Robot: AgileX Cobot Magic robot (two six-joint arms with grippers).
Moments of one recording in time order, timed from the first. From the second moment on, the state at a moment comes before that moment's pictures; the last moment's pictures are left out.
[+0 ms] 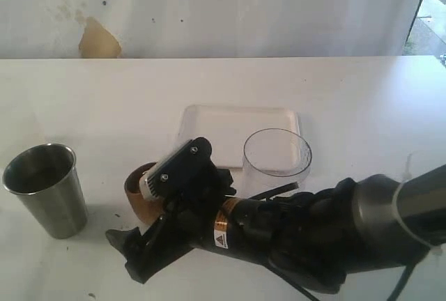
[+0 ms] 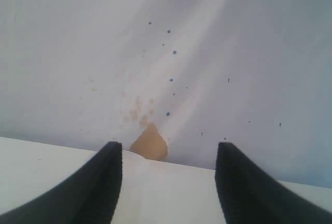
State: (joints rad) left arm 0.00 0.00 0.00 0.19 -0.11 -0.39; right arm 0.80 1.82 -0.71 -0.22 -0.60 0.24
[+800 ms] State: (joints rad) left arm 0.00 0.00 0.00 0.19 -0.11 -0.39; right arm 0.80 1.83 -0.73 -0.21 -0.48 0.14
